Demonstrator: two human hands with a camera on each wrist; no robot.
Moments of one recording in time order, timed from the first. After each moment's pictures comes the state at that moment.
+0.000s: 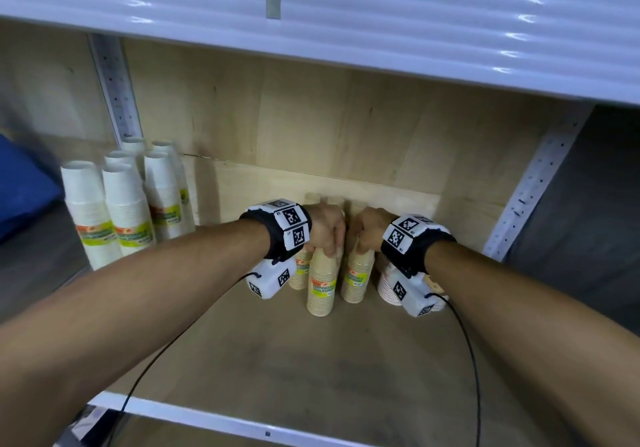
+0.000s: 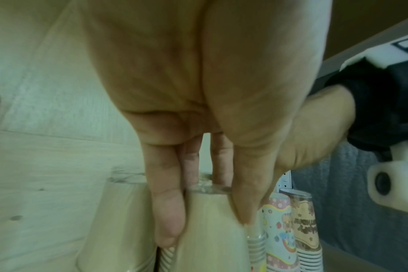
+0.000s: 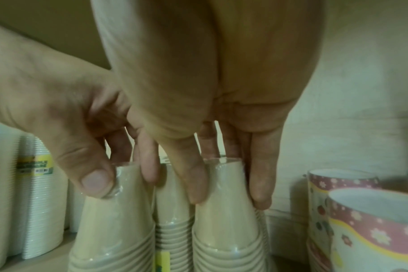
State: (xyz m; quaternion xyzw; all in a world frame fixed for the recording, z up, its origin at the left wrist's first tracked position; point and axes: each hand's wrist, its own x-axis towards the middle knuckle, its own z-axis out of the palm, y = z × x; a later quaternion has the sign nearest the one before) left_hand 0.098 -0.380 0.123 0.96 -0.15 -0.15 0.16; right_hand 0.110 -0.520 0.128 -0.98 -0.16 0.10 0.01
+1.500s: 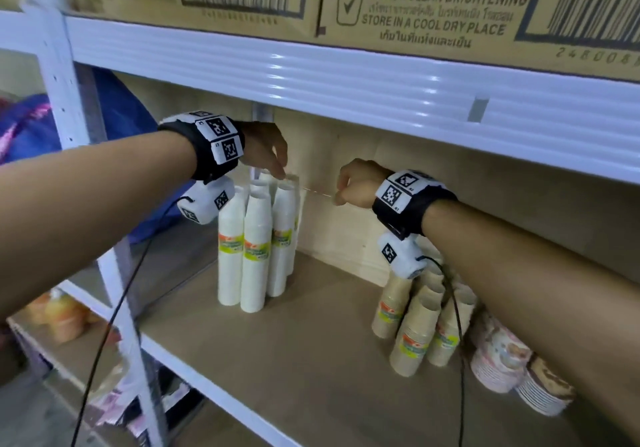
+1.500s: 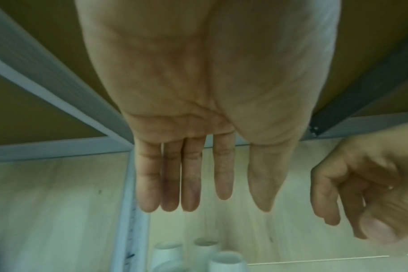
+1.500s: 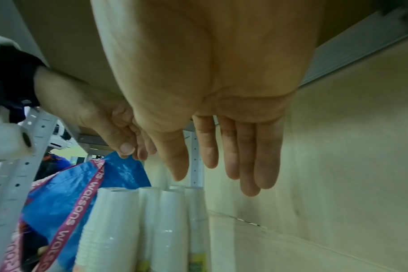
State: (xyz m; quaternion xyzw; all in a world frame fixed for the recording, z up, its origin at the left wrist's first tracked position) left_hand 0.016 -0.128 0.274 0.99 0.11 0.04 0.05; right_hand 0.088 -0.329 0.241 -0.93 -0.34 -0.03 0.10
